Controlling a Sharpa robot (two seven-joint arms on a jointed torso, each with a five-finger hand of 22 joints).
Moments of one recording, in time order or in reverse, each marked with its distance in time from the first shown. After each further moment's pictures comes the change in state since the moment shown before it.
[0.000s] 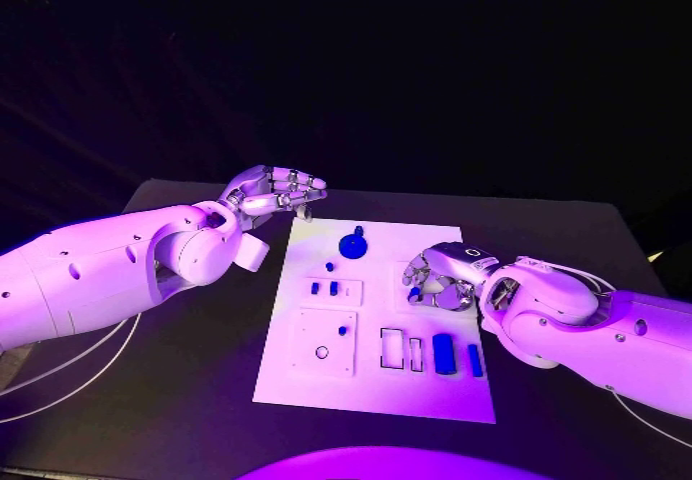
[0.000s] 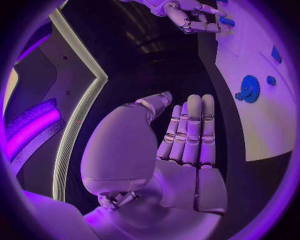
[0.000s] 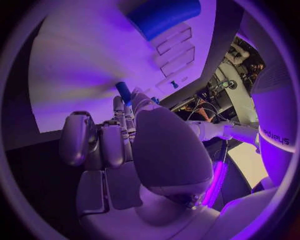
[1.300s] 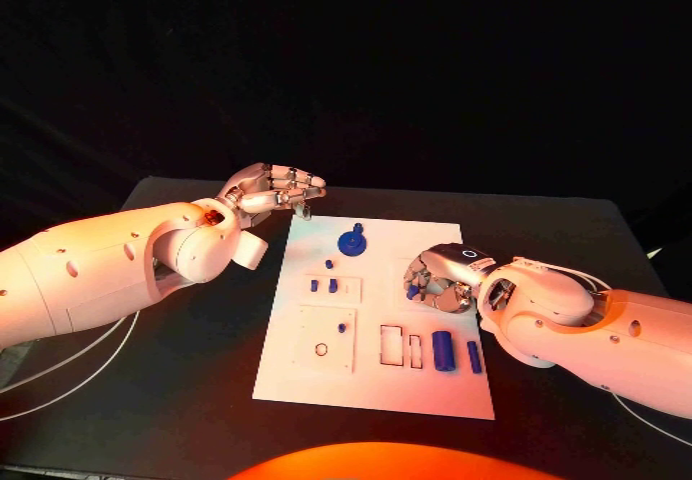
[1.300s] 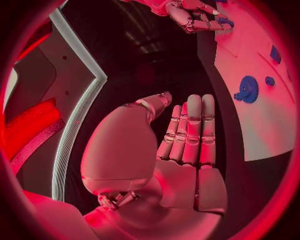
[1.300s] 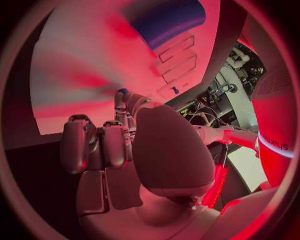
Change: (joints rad) left arm 0.000 -0.001 0.000 0.000 -0.001 0.004 -0.010; left_hand -0.004 0.004 -0.003 0.003 0.000 0.000 0.000 0.000 0.001 -0.003 0.004 0.000 0.002 0.000 0.000 0.000 0.001 0.000 0.004 0.004 -0.004 -0.002; right arm -0.011 0.005 -0.003 -0.006 -0.035 0.012 -0.008; right_hand 0.012 -0.025 0.234 -0.055 -0.005 0.103 -0.022 0.036 0.011 0.121 -0.024 -0.052 0.020 0.000 -0.018 0.007 0.000 -0.016 0.011 -0.011 0.086 -0.001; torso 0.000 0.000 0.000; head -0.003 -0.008
